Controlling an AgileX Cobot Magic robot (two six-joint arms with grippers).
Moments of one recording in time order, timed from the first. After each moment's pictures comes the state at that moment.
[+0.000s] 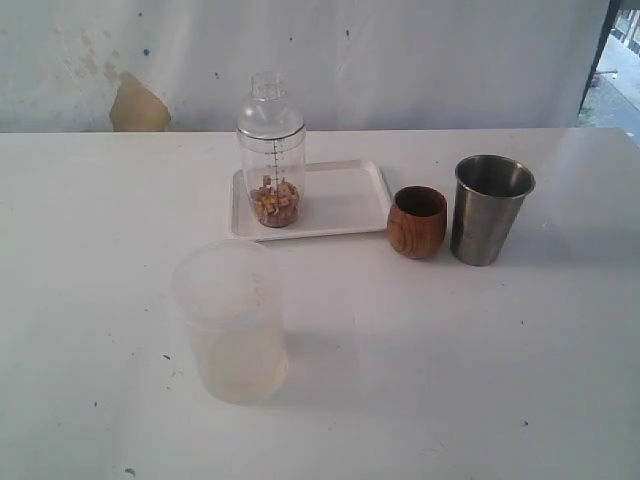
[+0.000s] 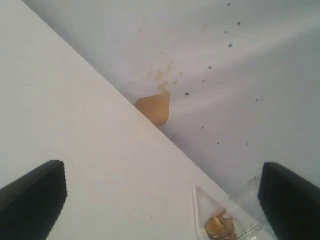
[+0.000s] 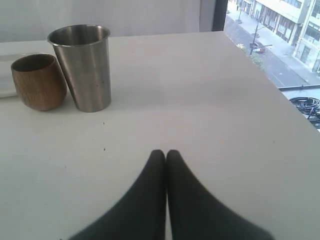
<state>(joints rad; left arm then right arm) 0.10 0.01 -0.01 0.01 0.15 -0.78 -0.05 0.00 0.00 -0.07 0.35 0.04</state>
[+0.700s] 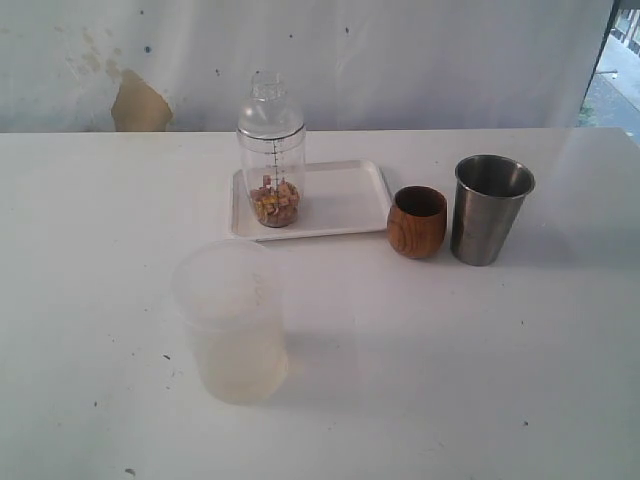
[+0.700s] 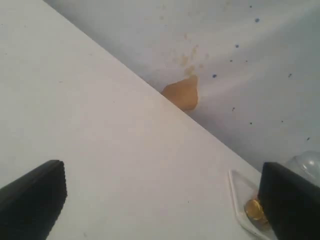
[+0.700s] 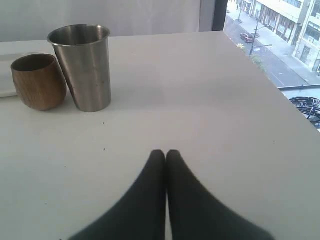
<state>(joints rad) 0.10 0.00 -0.01 0.13 0.24 -0.78 -0.05 0.00 0.00 -0.07 0.35 0.04</state>
